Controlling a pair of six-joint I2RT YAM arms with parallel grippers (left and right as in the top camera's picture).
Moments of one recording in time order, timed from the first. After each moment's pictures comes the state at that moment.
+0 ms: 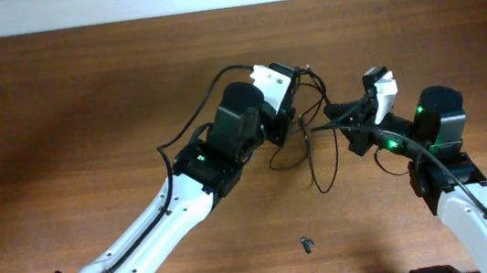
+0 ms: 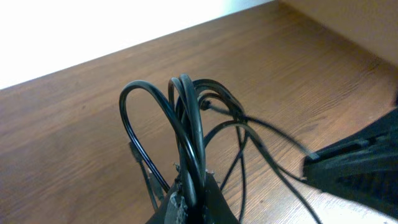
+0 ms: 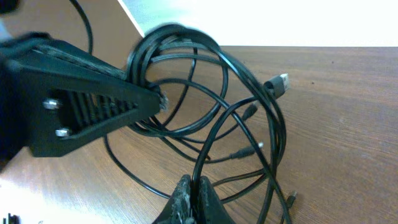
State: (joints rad) left arm -0.64 1.49 1.09 -0.07 0.07 -0.07; right arm 0.02 1.17 0.64 0.15 -0.81 0.15
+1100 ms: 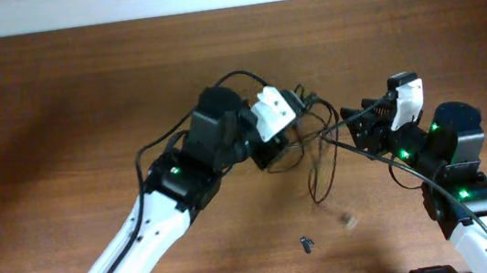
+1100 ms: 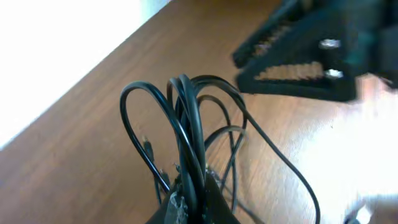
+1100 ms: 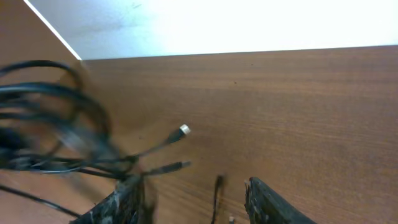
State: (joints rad) left arm -0.60 1.35 1.09 -0.26 0.39 0.33; right arm 0.02 0.96 0.64 -0.07 -0.50 0.16
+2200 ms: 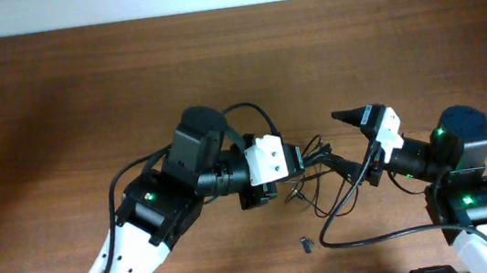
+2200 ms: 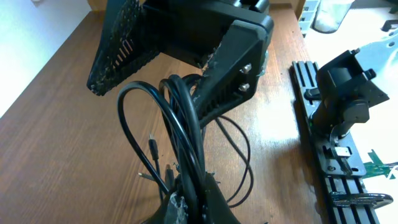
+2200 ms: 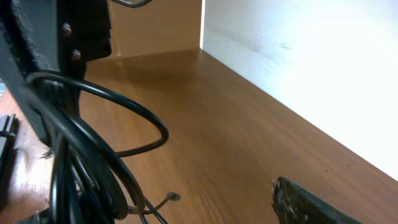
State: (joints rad) left arm -0.59 1.19 1.09 -0.54 0.72 0.58; right arm 0.02 0.91 0.64 -0.05 -1.02 -0.35
